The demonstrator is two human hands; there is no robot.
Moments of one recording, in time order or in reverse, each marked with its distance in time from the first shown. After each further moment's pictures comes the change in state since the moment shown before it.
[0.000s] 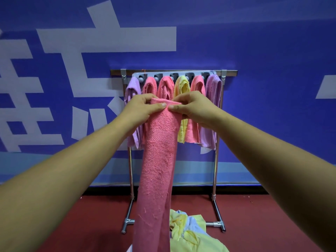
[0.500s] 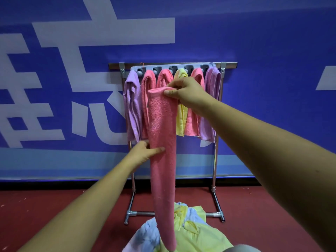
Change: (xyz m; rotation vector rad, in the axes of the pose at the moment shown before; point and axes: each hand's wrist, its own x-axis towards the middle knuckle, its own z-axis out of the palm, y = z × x) left_hand -0.055 -0.138 0.035 -0.172 -0.138 -0.274; right_hand 0.020 -0.008 0.008 -0.059 0.115 -0.043
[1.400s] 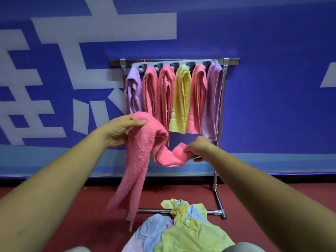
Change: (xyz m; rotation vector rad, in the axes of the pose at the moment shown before) left_hand -0.010 0.083 -0.061 -0.264 -0.236 -0.092; right_hand -0.065 0.152 0.045 -0.150 -0.042 0.819
